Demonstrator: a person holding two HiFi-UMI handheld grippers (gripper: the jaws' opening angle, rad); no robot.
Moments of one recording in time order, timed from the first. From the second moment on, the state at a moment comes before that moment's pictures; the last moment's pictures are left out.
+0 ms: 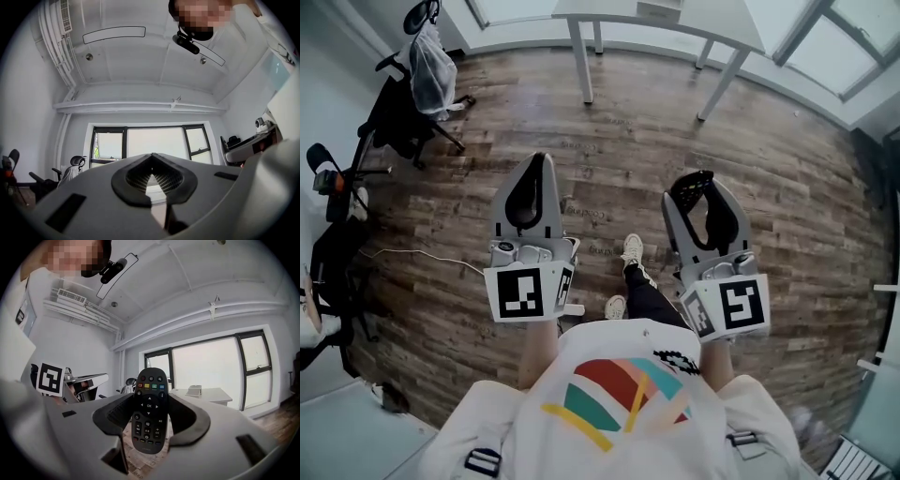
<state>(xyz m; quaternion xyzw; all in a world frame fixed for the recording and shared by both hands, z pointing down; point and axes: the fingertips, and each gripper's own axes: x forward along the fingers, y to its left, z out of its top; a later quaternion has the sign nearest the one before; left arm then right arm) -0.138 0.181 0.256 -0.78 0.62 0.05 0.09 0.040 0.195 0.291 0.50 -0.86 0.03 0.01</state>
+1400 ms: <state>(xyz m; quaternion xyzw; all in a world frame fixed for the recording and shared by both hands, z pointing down) -0.084 -0.069 0.261 -0.78 0.62 0.02 0.10 0.101 -0.056 0.312 0.51 -0.86 0.07 -0.02</state>
